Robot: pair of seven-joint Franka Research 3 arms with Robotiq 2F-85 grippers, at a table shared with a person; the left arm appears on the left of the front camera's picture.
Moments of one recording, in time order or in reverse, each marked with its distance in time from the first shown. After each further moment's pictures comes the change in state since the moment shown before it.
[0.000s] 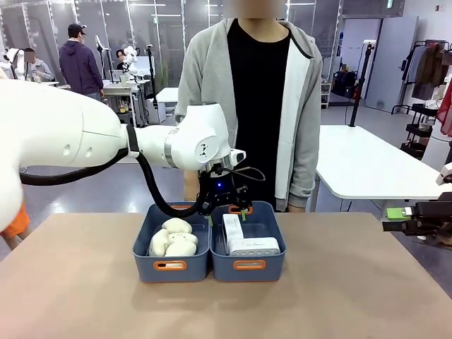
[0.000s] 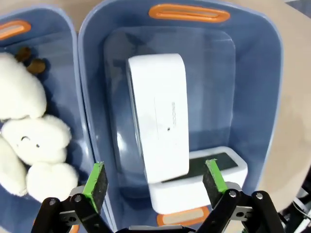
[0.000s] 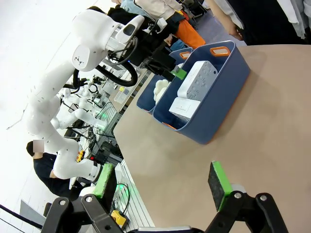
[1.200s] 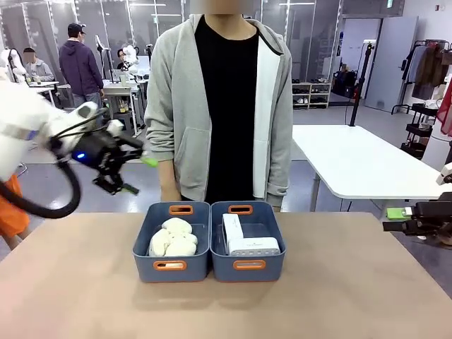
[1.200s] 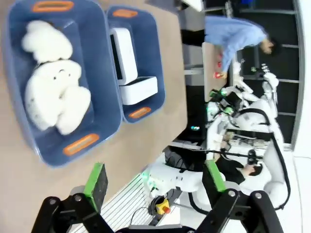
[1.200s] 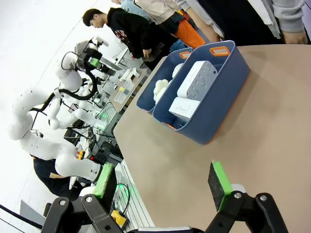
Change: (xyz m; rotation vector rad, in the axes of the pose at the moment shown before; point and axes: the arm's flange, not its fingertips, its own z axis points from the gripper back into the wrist) left arm -0.084 0.309 0.153 -0.850 -0.071 -0.045; right arm 0.000 0.000 0.000 0.000 -0.001 -0.001
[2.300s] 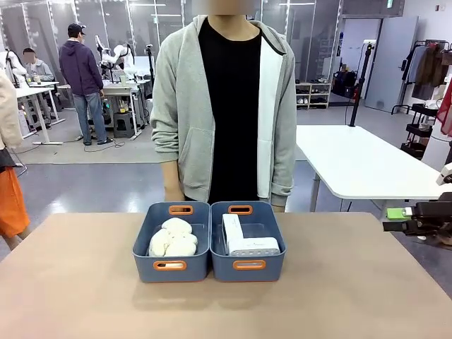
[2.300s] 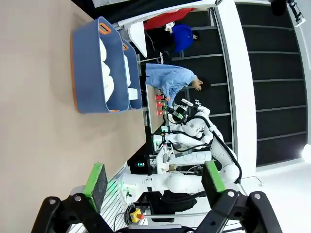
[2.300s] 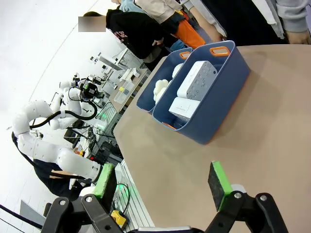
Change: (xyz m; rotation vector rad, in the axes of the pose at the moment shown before) left arm -0.148 0.210 0.217 -0.352 -0.284 0.079; right arm 0.000 0.000 0.000 0.000 0.000 0.000
